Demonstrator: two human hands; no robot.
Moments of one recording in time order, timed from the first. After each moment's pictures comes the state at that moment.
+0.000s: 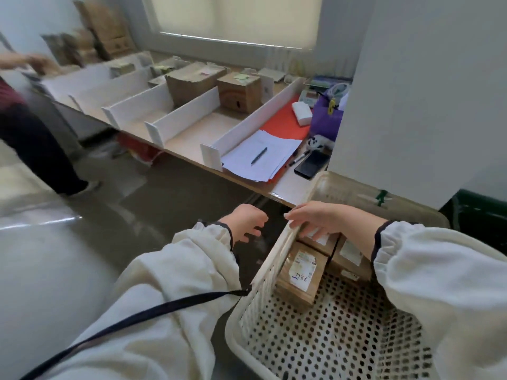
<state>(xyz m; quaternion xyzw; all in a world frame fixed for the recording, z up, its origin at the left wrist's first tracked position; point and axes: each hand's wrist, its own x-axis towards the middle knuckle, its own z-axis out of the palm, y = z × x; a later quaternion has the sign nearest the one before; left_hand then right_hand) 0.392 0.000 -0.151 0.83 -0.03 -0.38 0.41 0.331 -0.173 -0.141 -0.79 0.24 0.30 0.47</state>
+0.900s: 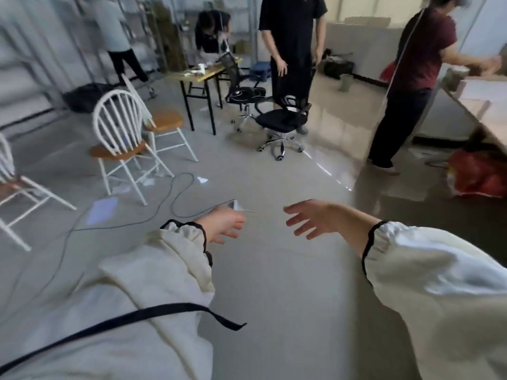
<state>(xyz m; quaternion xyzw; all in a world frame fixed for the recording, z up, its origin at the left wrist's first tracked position) -0.030 0.606 -0.136 0.68 0.51 -0.01 0.52 0.164 0.481 -0.119 -0.75 -0.26 0.54 0.27</state>
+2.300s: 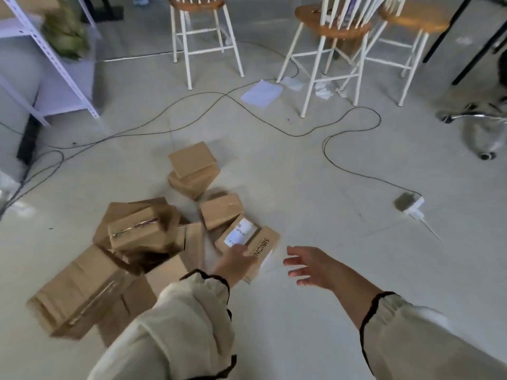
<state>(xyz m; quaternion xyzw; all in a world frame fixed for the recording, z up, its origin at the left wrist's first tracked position) -0.255 0.849 -0.686 0.38 0.77 0.13 0.49 -0.068 0.902 -0.649 -0.65 -0.33 0.68 0.03</state>
